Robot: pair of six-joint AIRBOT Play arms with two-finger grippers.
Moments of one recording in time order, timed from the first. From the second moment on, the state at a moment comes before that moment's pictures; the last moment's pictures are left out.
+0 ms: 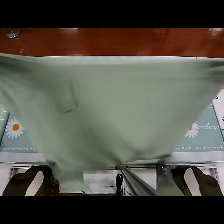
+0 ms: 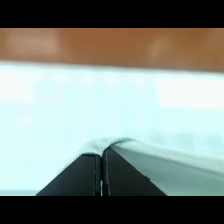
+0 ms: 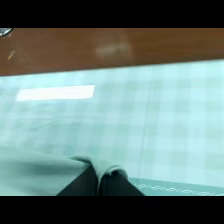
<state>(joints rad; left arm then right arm) 0.16 -0.69 1.24 1.32 -1.08 -1.47 -0.46 -0.67 1.32 -0.81 1.42 1.37</state>
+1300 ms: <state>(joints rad) 0.15 -1.64 1.52 1.13 -1.22 -1.38 -0.27 -1.75 1.57 -0.68 1.29 1.28</state>
